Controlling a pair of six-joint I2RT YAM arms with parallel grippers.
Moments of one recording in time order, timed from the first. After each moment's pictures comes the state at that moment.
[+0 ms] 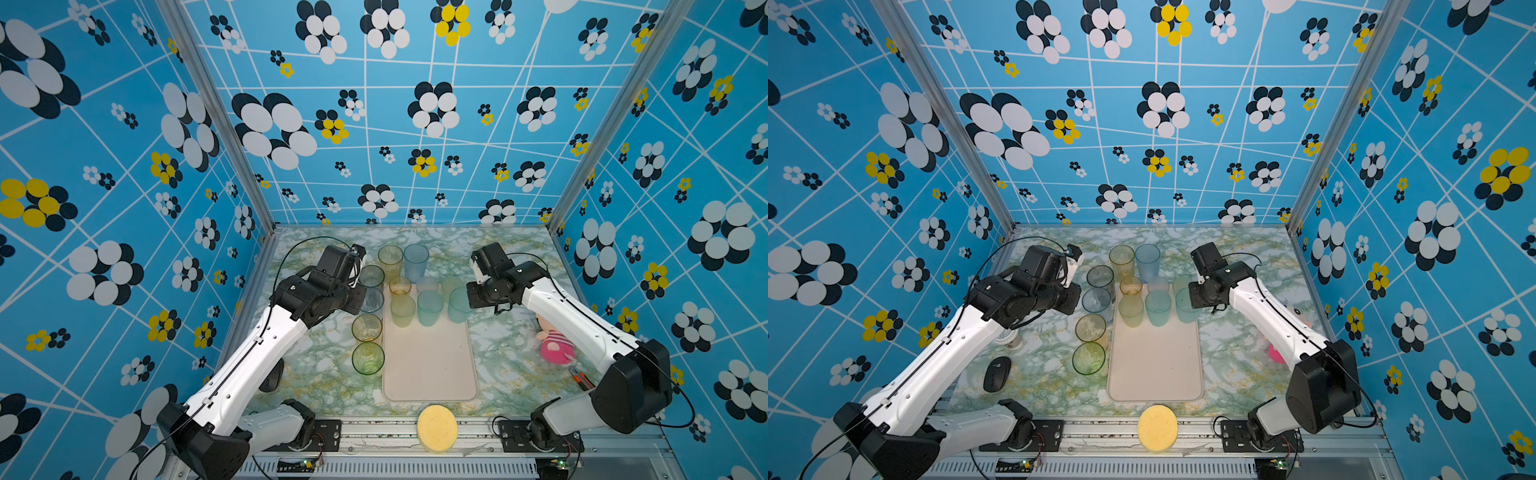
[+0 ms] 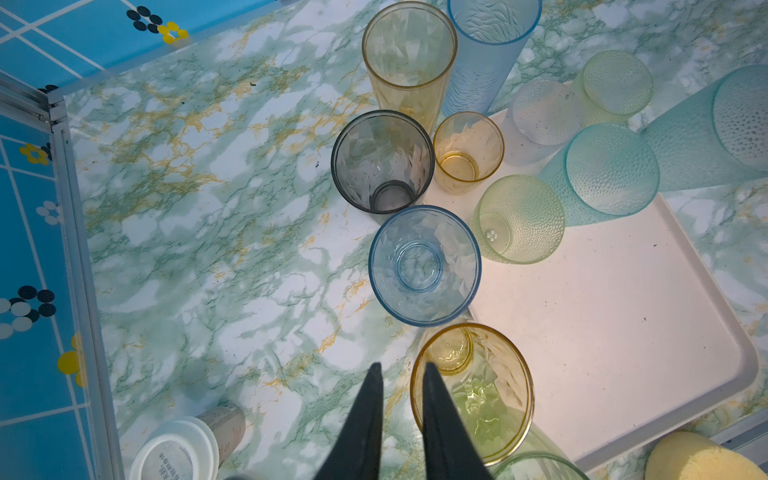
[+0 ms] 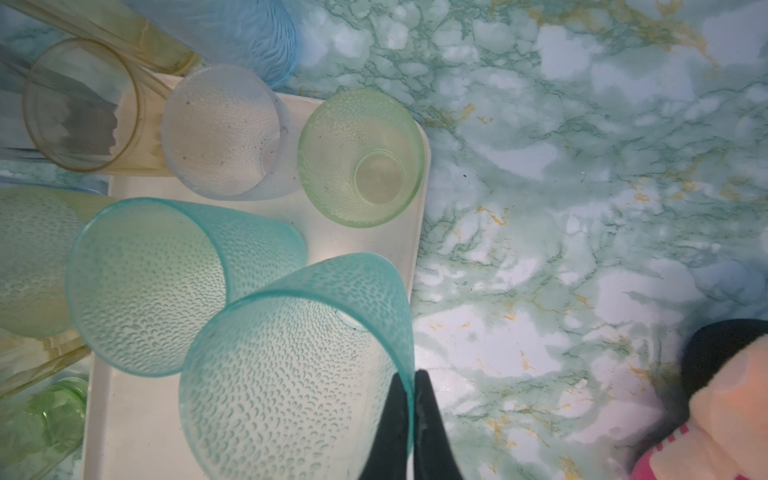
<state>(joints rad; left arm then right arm) -0.51 1.20 1.31 -1.00 -0.08 -0.07 0.46 1.48 1.26 -0.91 0.10 0.25</state>
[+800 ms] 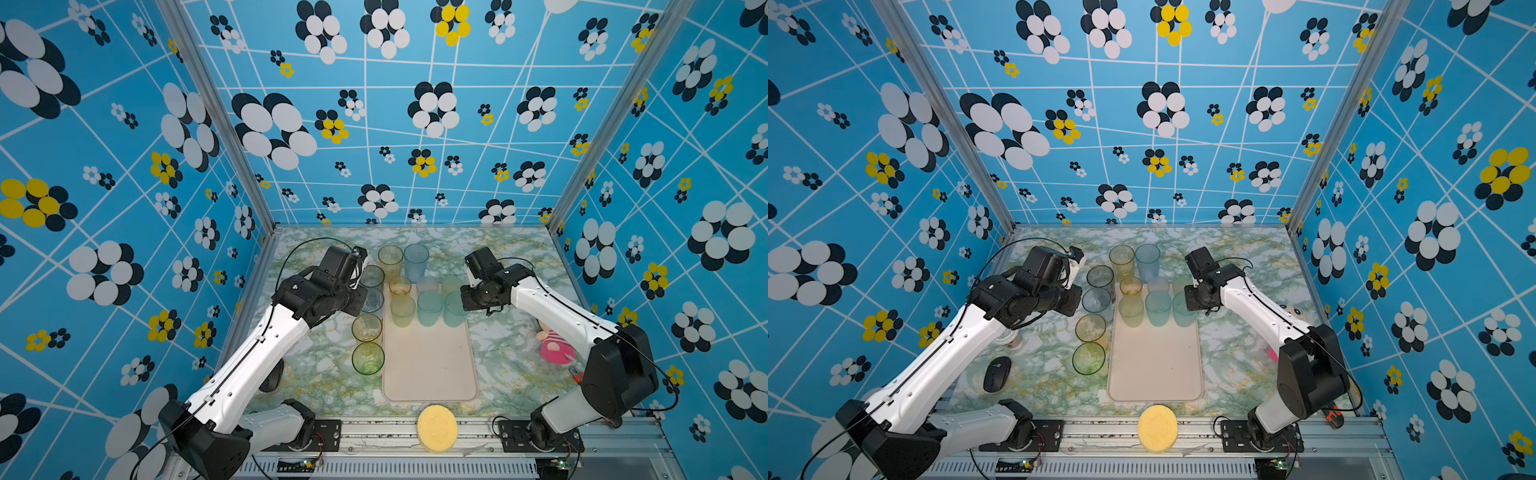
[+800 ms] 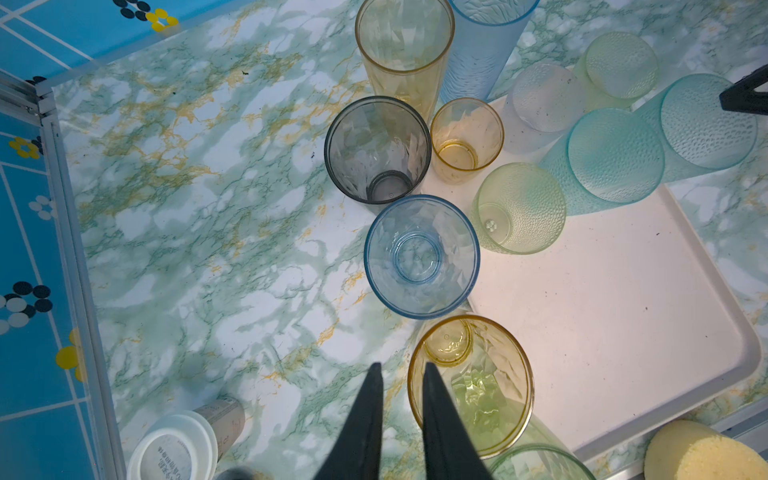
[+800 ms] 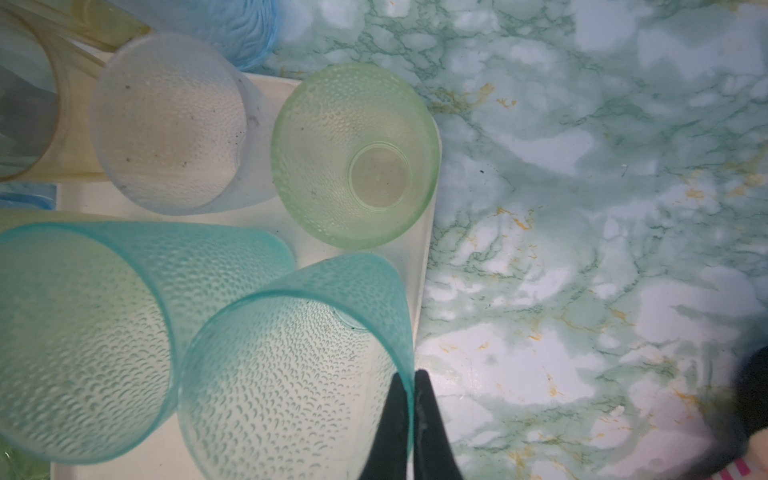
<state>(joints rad) -0.52 1.21 1.31 -1.03 -0.08 -0.07 0.47 1.56 1.22 -0.83 0.10 0.28</state>
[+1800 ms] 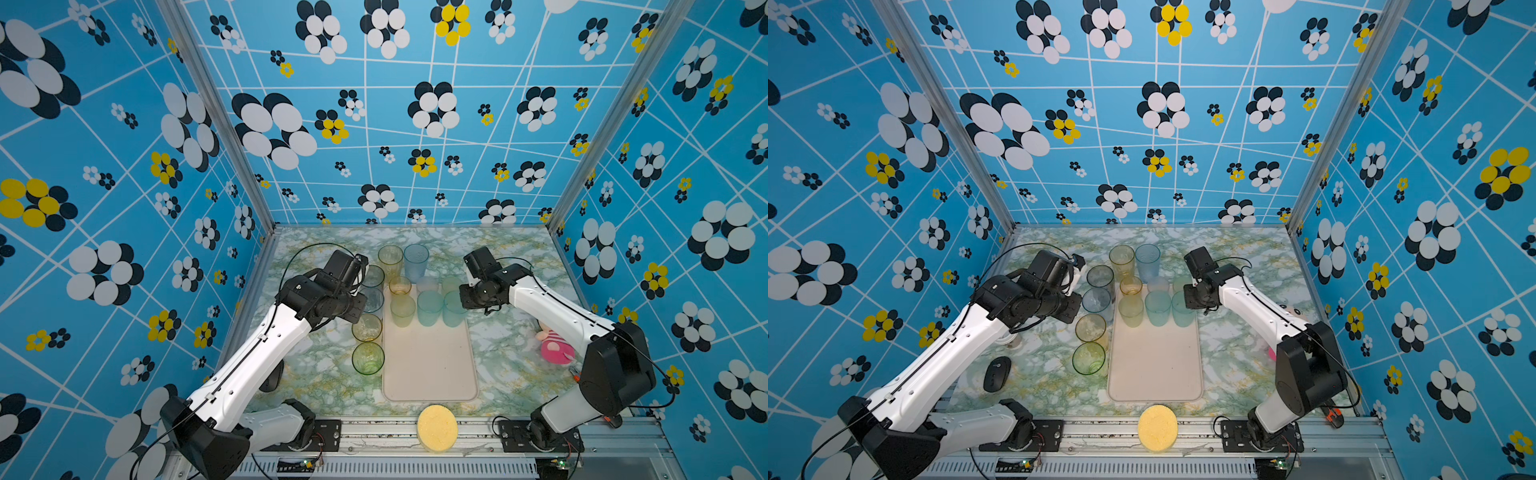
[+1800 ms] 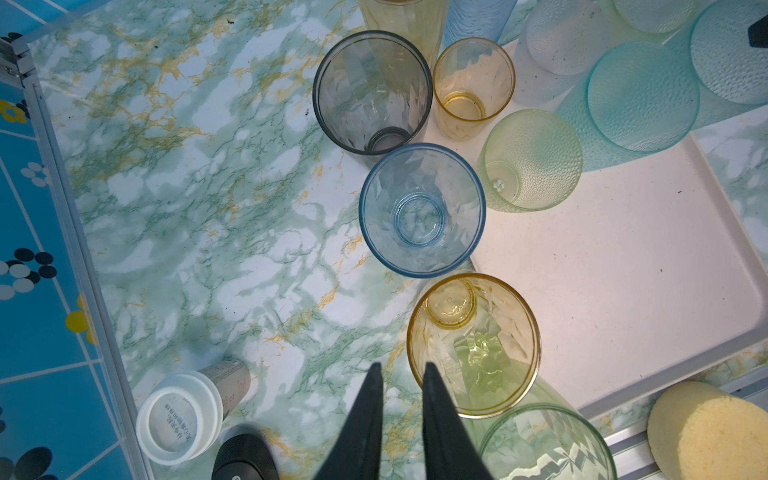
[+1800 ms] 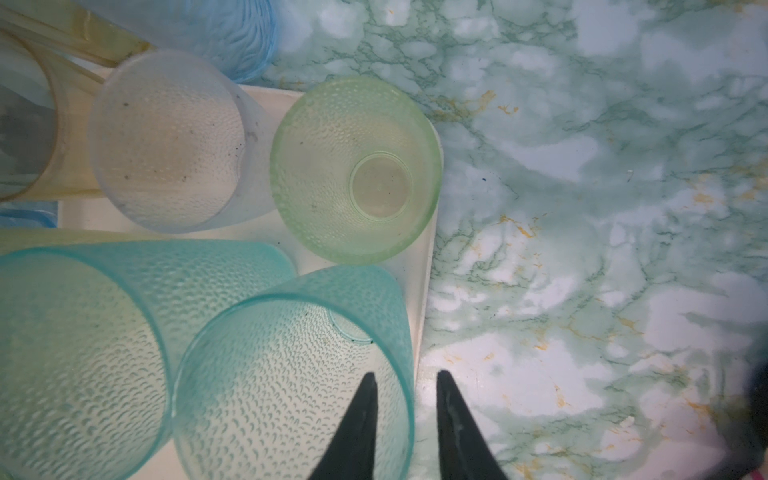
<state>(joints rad) -0.55 1.22 1.31 -1.11 -0.11 -0.09 0.47 1.57 1.22 -0.81 0.10 0.29</state>
